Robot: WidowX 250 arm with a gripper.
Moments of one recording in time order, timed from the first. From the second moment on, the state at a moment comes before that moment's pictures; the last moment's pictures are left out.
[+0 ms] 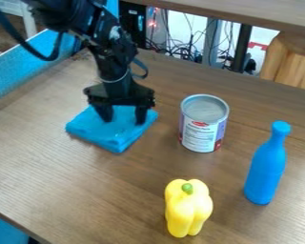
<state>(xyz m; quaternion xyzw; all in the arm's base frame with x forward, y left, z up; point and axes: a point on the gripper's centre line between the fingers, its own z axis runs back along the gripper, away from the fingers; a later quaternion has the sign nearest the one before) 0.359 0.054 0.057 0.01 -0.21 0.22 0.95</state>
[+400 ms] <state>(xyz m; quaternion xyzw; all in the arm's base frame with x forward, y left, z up) 0.427 0.077 0.057 0.03 -0.23 0.27 0.93</state>
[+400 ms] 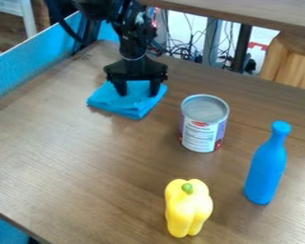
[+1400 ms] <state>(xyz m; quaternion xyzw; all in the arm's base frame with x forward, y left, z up) 0.419 0.123 0.052 0.04 -0.24 0.31 0.92</state>
